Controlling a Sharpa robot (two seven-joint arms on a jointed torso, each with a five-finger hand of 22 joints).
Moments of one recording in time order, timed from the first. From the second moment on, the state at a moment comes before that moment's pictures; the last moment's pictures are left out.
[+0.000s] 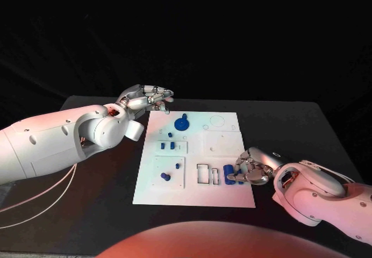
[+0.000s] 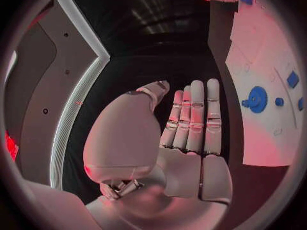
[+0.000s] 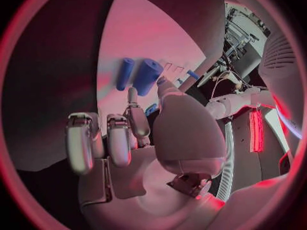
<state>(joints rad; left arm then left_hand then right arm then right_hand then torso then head) 1.15 -0.91 -0.02 1.51 -0.10 -0.17 0.28 1.38 -0.20 0.43 0.19 0.26 0.90 0.17 0.27 0.44 0.99 0.11 0.43 0.20 1.00 0.05 0.95 0.47 0.17 1.01 0.16 0.32 1.11 0.98 -1.02 -0.14 1.87 -1.44 -0.41 -0.48 1.20 -0.18 0.06 0.29 0.17 0.98 0.08 0.31 0.64 1.37 0.01 1.28 1.29 1.47 -0.05 1.55 1.31 0.03 1.47 0.07 1.50 1.31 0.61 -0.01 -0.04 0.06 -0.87</state>
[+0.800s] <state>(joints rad) 1.15 -0.91 -0.02 1.51 -0.10 -0.16 0.28 1.38 -0.20 0.42 0.19 0.26 0.90 0.17 0.27 0.44 0.99 0.11 0.43 0.20 1.00 0.05 0.95 0.47 0.17 1.01 0.16 0.32 1.11 0.96 -0.94 -0.14 1.81 -1.45 -0.42 -0.52 1.22 -0.15 0.09 0.29 0.23 1.03 0.06 0.31 0.63 1.42 -0.01 1.35 1.31 1.47 -0.06 1.55 1.31 0.03 1.47 0.05 1.52 1.31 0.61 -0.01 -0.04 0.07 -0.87</state>
